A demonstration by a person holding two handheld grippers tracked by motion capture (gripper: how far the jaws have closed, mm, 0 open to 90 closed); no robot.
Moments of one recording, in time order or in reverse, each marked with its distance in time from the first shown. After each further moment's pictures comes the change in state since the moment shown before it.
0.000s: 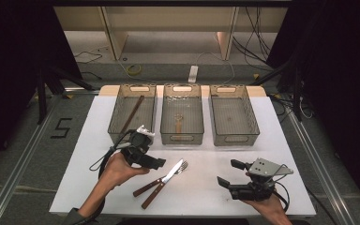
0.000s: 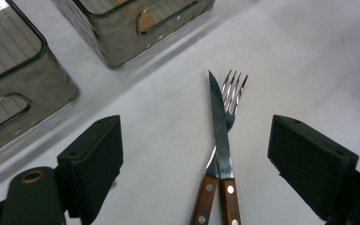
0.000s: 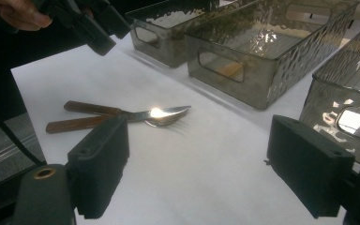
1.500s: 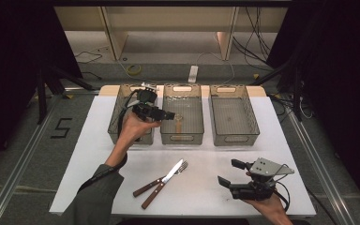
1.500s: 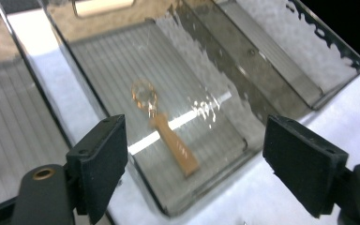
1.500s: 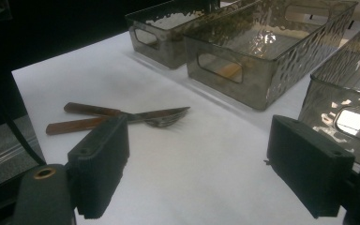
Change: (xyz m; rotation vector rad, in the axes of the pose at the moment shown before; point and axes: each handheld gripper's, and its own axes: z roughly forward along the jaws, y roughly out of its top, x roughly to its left) left arm 0.058 0.099 0.012 -0.203 -0.001 -0.154; right arm -0.002 0.000 -0.001 -0.005 0.004 0.005
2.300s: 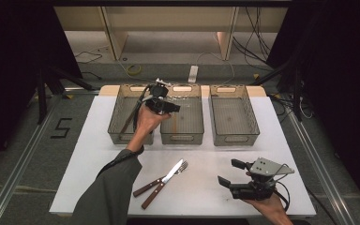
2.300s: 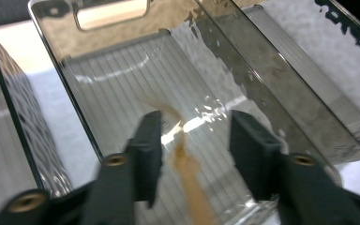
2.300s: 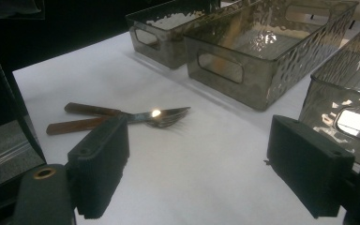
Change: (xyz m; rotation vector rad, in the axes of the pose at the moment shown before) left arm 0.006 0.030 0.056 -0.010 0.055 -0.014; right arm 0.000 0.000 0.000 -0.001 0.003 -0.001
